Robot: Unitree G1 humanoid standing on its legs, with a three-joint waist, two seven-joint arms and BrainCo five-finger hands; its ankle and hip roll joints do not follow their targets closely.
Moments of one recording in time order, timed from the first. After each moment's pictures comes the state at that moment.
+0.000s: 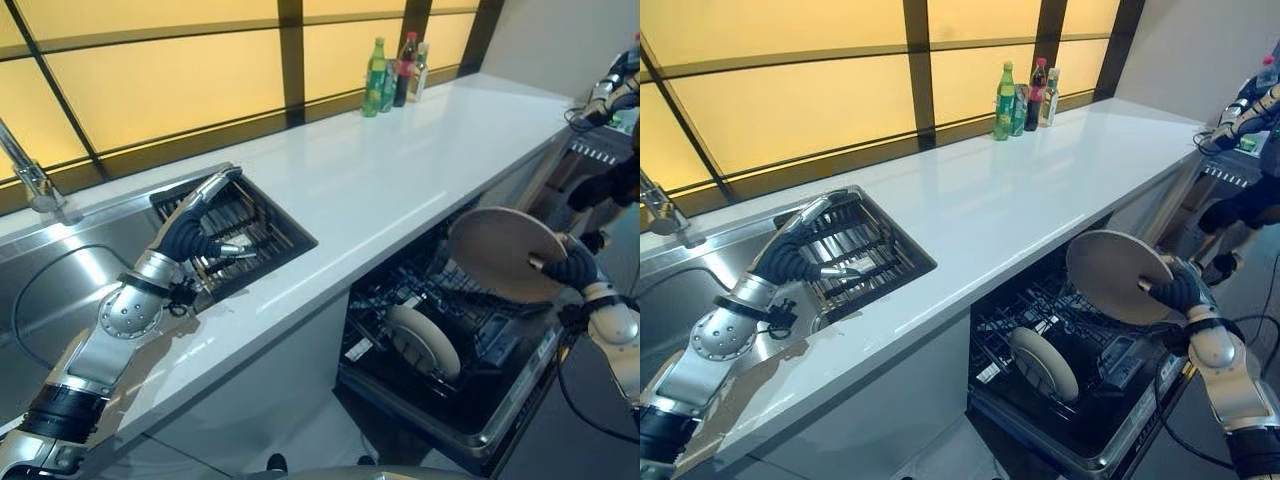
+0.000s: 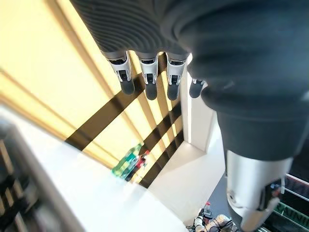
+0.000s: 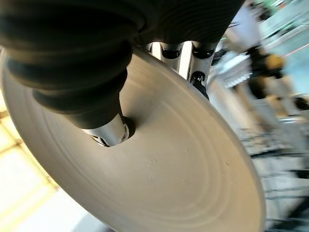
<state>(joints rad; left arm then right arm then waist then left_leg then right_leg) -0.13 0.79 -0.09 -0.03 -0.04 -0.35 0.05 -0.02 -0.84 -0.09 0.25 -0.12 0.02 -0.06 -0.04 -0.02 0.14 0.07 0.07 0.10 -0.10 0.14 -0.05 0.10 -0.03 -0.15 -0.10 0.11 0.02</state>
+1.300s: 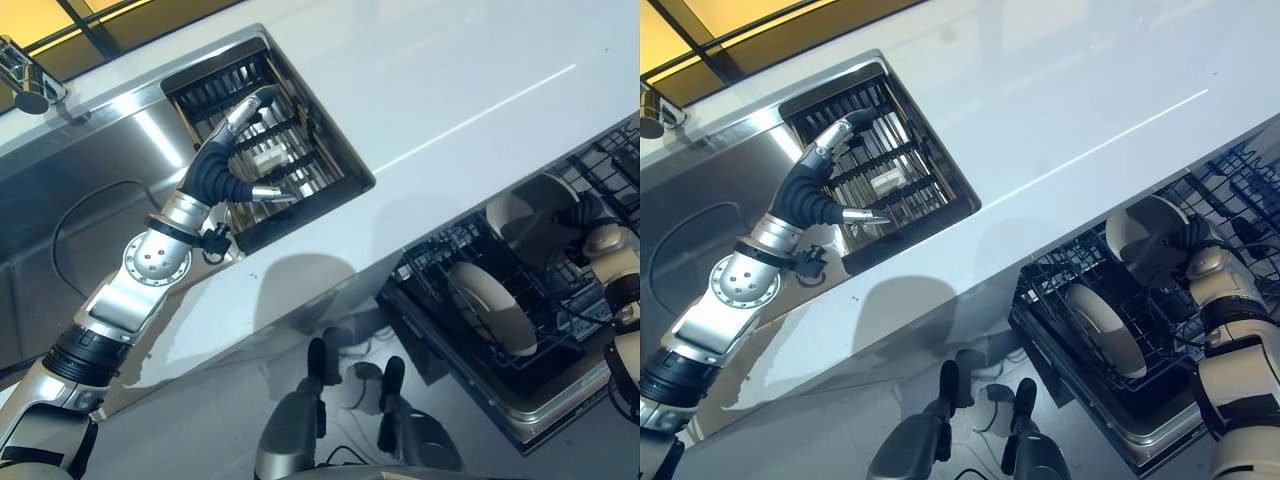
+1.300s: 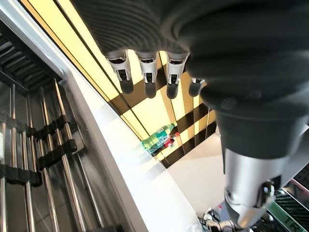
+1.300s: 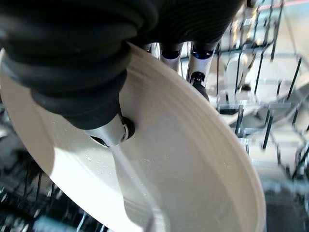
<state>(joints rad) -0.48 0.85 -0.29 -0.13 -0.23 -0.30 0.12 -0.86 -0.86 0.43 1.12 -0.07 0.10 -0.03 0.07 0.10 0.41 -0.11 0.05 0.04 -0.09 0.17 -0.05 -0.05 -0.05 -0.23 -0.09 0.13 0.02</state>
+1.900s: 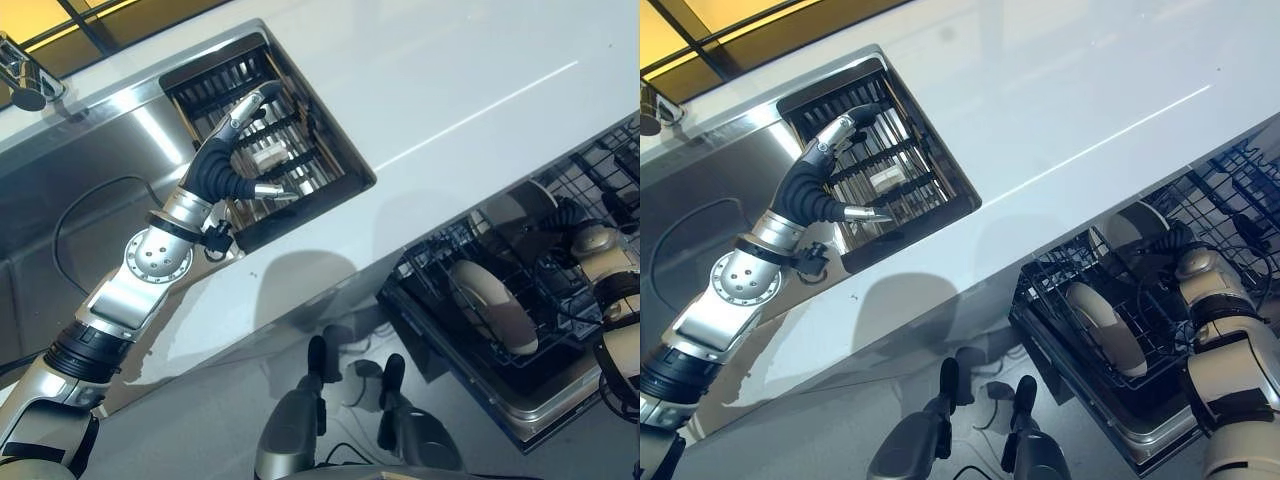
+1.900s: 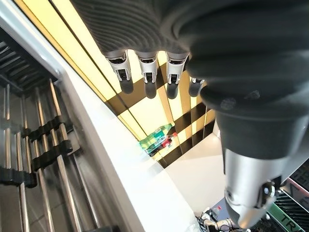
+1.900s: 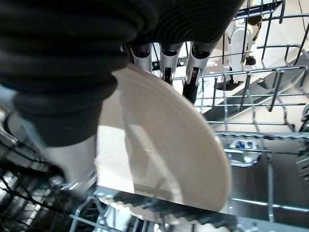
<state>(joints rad) -0.49 0.85 -0.29 -0.13 -0.23 -0.32 0.12 -0.89 -0.84 0.41 1.15 0.06 0.09 0.00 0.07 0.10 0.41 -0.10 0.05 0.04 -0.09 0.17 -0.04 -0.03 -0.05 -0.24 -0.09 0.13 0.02</state>
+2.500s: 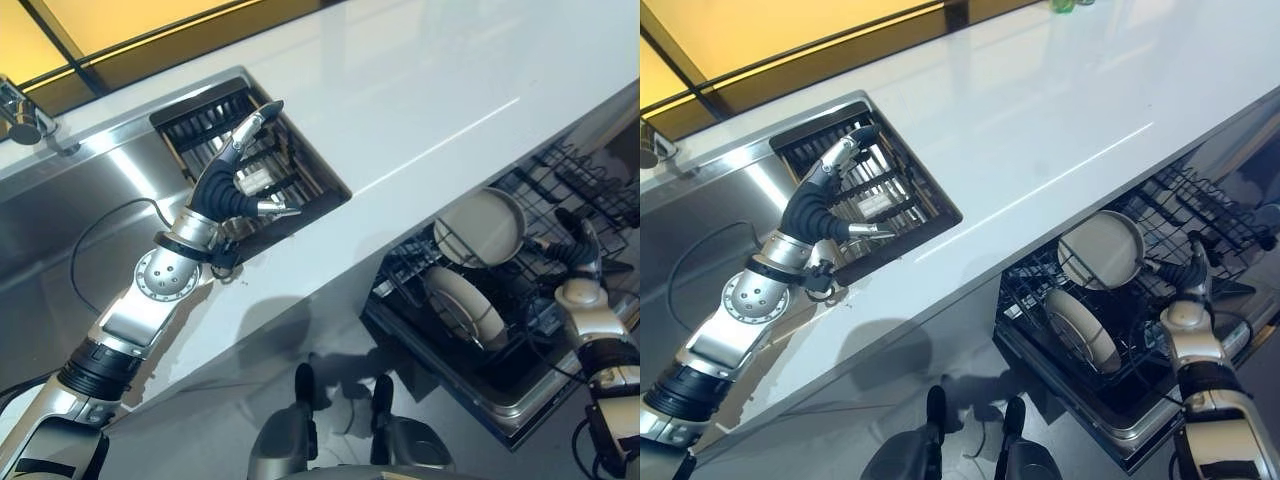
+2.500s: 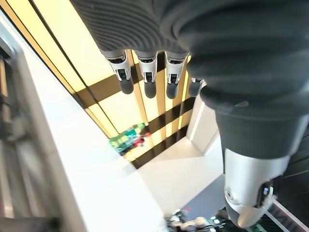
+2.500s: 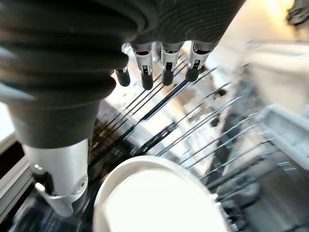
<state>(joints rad) -0.39 0.76 -0.27 -0.14 -0.21 -0.34 0.12 -0.42 -0.67 0.04 0.84 0.22 -0.03 -0.40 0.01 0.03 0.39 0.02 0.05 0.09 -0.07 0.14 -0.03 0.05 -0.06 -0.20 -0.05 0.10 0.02</state>
